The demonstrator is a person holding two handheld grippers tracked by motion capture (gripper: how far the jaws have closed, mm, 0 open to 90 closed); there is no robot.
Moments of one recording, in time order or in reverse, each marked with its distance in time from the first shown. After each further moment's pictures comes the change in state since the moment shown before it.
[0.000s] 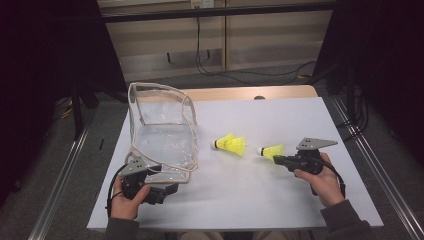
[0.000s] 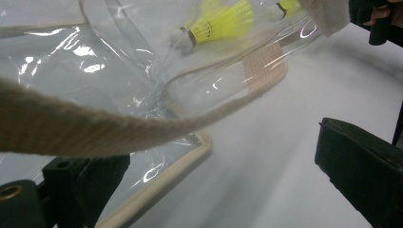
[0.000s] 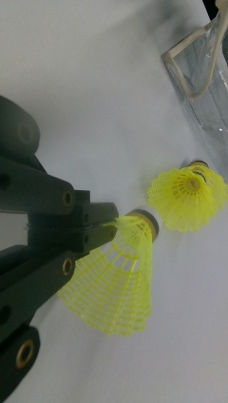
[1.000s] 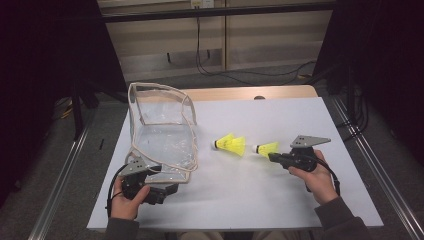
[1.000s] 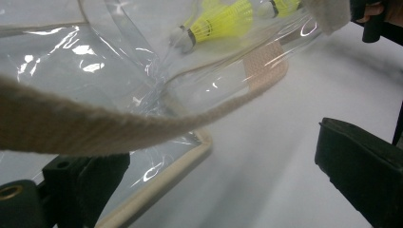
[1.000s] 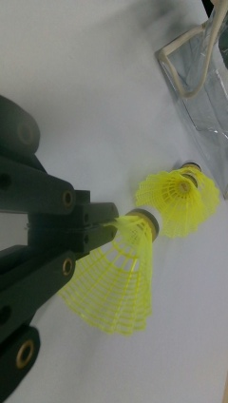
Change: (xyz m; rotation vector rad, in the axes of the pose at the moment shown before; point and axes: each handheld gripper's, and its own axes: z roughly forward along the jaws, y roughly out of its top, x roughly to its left) left arm 0.000 0.000 0.000 0.003 -0.003 0.000; right arm 0.003 0.008 0.012 -0.010 0.000 -0.017
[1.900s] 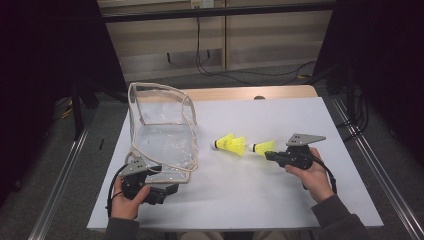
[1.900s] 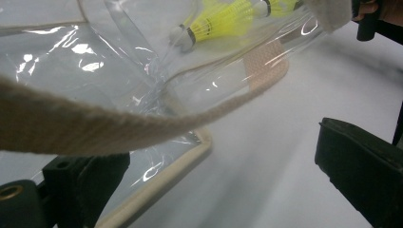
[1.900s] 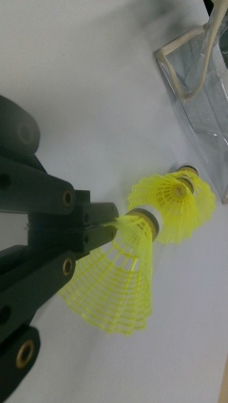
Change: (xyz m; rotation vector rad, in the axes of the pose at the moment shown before) left arm 0.000 0.000 0.001 0.004 0.002 0.002; right arm 0.001 0.006 0.010 0.004 0.013 -0.019
